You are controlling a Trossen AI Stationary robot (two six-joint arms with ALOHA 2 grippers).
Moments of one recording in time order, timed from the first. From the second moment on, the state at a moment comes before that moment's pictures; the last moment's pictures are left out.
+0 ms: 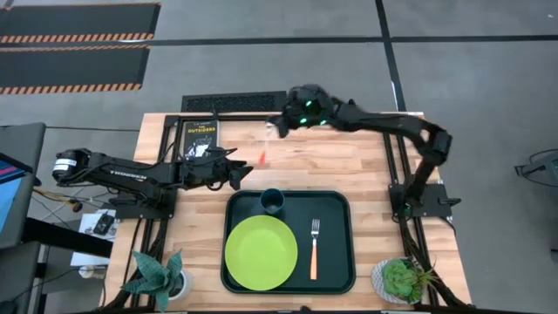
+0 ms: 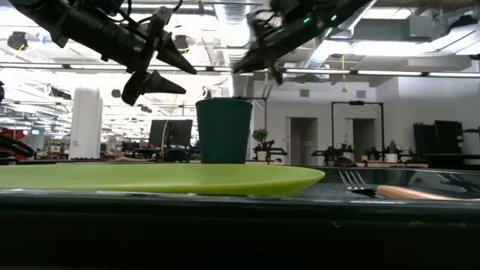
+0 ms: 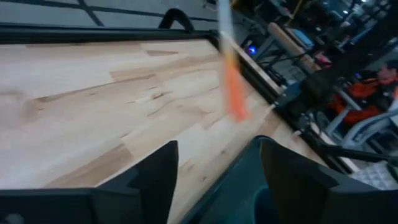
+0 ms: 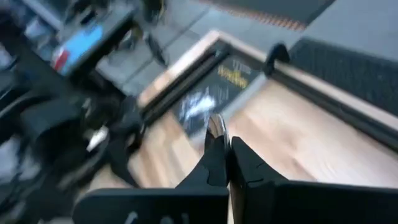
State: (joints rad) left arm 0.05 1.06 0.46 0.25 -0.36 -0.77; right arm -0.45 1.72 1.42 -0.11 -0.21 0.48
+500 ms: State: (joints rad) left arm 0.05 1.06 0.46 0.25 -0.27 -0.76; right arm -0.15 1.23 1.16 -0.72 -0.20 0.55
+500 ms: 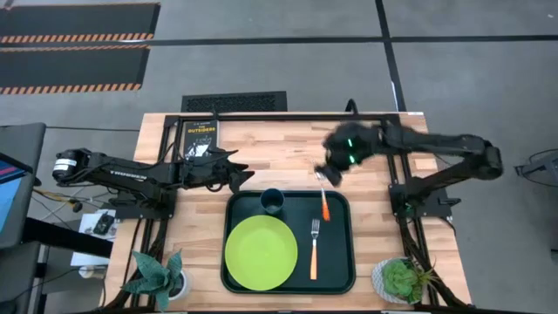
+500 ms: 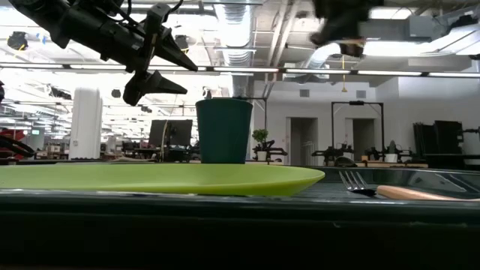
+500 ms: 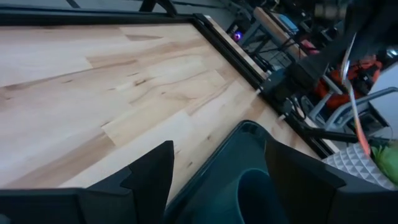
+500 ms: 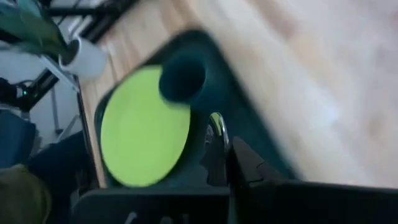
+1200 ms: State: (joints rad) left arm 0.05 1.06 0.46 0.25 -0.30 -0.74; right arm 0.44 1.21 0.38 0.23 0.19 1.26
